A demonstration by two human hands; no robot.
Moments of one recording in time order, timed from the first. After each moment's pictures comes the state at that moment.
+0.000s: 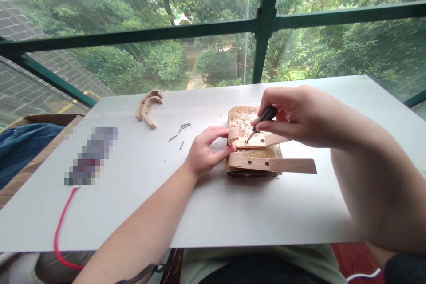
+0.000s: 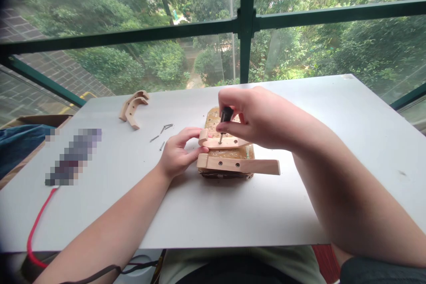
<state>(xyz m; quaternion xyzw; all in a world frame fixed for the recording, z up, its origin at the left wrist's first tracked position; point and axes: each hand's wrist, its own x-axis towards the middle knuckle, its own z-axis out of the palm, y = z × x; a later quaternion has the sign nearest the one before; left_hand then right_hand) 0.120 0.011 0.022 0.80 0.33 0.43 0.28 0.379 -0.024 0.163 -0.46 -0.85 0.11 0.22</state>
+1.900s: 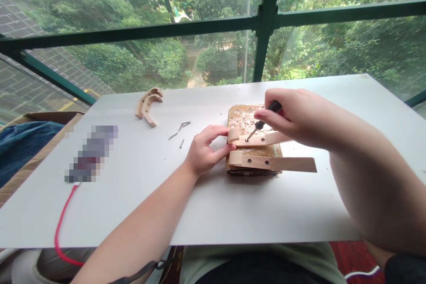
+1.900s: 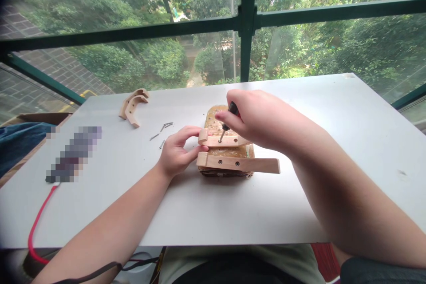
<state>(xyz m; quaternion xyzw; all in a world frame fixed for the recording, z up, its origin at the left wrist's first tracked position) 0.119 0.011 0.020 0.80 0.31 0.44 0.27 0.373 -0.023 0.155 -0.56 -0.80 0.08 0.19</state>
